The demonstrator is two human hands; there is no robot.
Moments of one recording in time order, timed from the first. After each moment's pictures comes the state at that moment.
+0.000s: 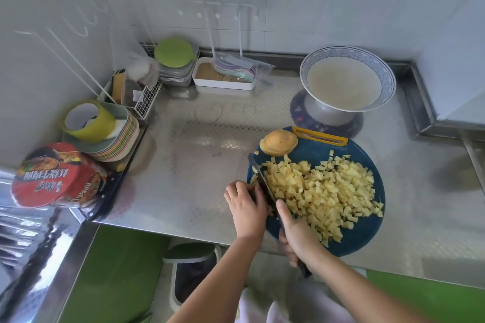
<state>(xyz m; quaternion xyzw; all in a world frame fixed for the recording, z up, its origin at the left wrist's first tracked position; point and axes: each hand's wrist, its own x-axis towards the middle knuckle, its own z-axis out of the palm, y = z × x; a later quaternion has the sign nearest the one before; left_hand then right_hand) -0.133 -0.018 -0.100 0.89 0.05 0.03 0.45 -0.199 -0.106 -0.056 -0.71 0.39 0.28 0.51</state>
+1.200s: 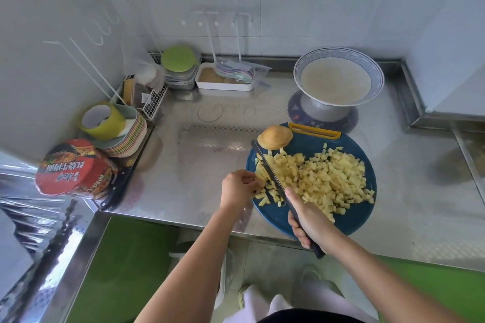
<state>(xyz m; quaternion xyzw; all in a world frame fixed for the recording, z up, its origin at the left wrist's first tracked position) -0.112 0.005 -0.049 0.84 0.05 -0.21 0.51 -0.222 -0.137 -0.022 -0.69 0.30 0.26 0.61</state>
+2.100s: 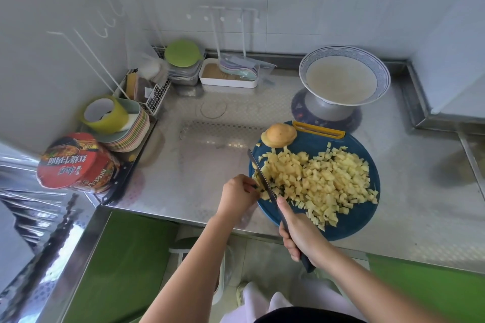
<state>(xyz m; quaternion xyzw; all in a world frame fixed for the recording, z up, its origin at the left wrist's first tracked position) -0.120 0.022 -0.056 0.88 0.01 -0.23 0.42 -0.230 -0.107 -0.033 -0.68 0.33 0.27 0.60</state>
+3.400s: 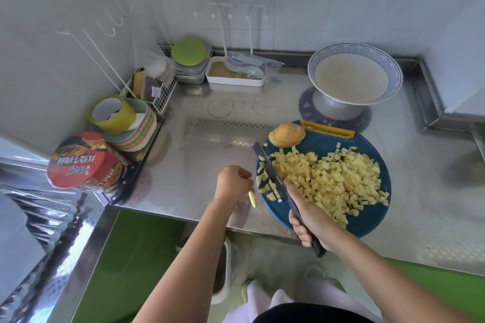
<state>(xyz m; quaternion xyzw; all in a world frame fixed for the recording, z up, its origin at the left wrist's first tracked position) -0.088 0.038 -0.040 0.87 0.08 -0.26 0.41 -0.205 -0.121 -0.032 -0.62 0.34 0.31 0.63</state>
